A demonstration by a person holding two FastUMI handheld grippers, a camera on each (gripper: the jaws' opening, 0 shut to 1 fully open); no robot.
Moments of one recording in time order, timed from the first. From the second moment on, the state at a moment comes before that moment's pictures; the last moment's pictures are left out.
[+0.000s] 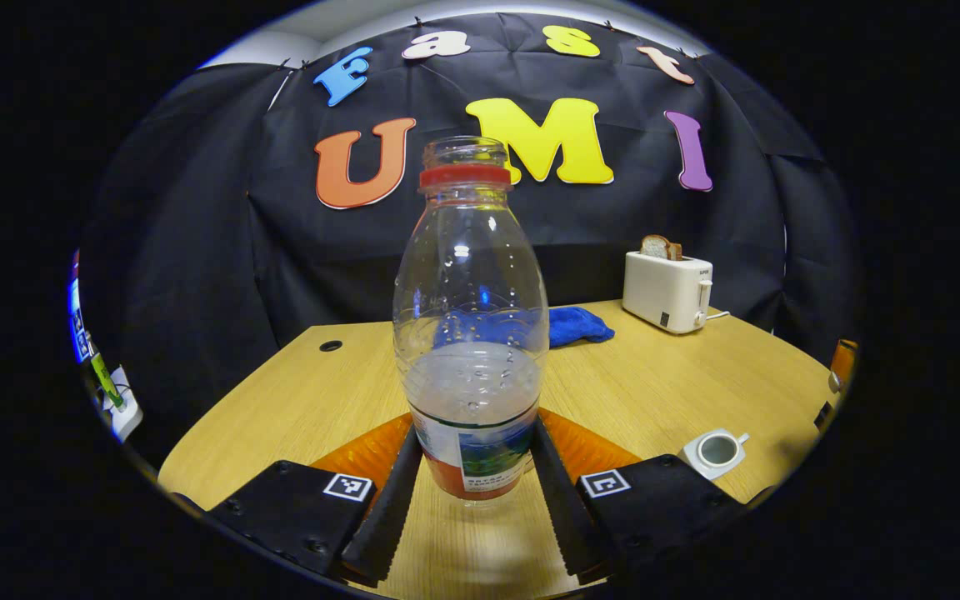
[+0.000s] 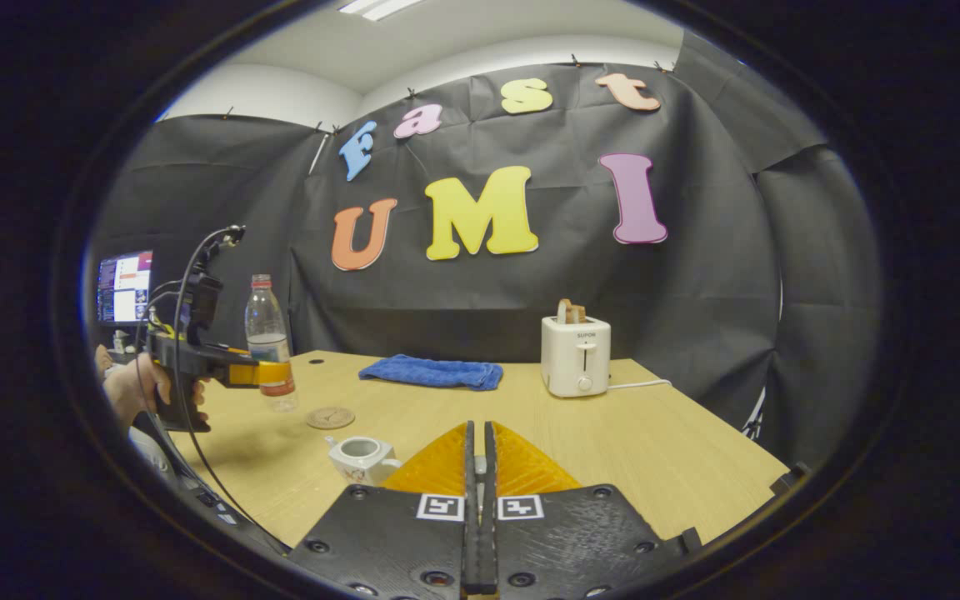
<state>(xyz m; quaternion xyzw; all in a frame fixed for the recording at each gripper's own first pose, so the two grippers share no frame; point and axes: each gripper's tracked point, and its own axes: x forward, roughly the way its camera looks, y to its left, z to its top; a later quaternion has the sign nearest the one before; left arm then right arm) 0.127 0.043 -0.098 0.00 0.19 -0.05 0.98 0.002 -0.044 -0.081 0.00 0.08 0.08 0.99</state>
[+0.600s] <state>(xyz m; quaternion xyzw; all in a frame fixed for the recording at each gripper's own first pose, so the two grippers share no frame) 0.177 0.036 -0.138 -0.04 0.19 -0.07 0.98 0.007 -0.064 -0.096 -0.01 0.10 0.05 0.99</state>
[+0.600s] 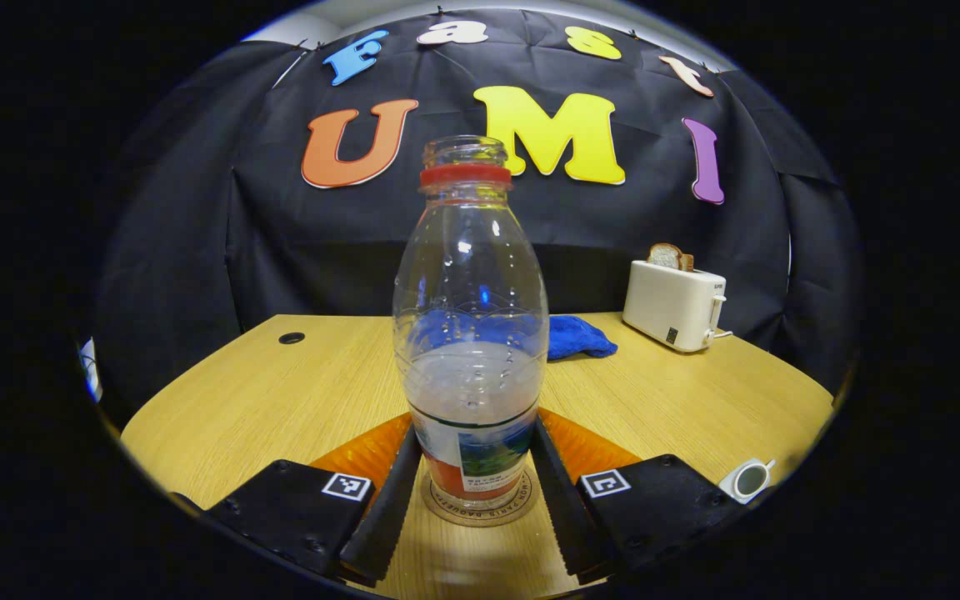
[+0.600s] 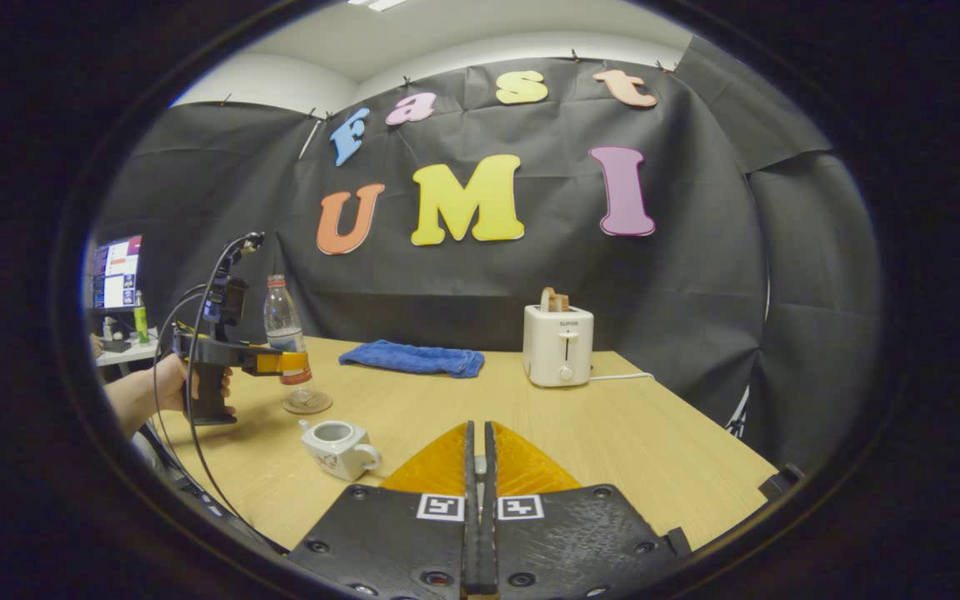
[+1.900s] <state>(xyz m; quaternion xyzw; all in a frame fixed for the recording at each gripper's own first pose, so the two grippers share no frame) 0.066 0.071 -0.089 -0.05 0.17 -0.03 0.98 0.027 0.022 -0.073 -0.02 0.07 0.14 0.99</state>
